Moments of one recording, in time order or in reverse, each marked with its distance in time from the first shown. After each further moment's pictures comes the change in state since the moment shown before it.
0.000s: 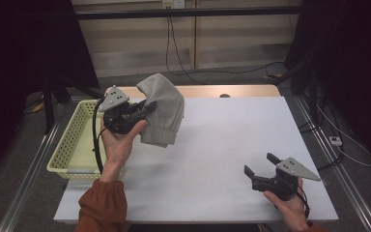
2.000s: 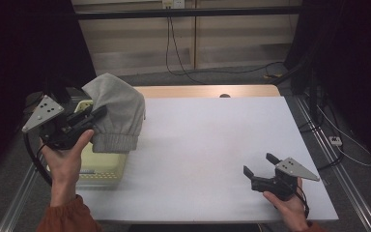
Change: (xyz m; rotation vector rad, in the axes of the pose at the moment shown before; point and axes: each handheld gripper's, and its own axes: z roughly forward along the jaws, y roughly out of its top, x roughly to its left) left arm 0.033 0.000 -0.117 -0.080 0.130 -0.008; right arm 0.001 0.000 0.001 0.003 0.006 -0.014
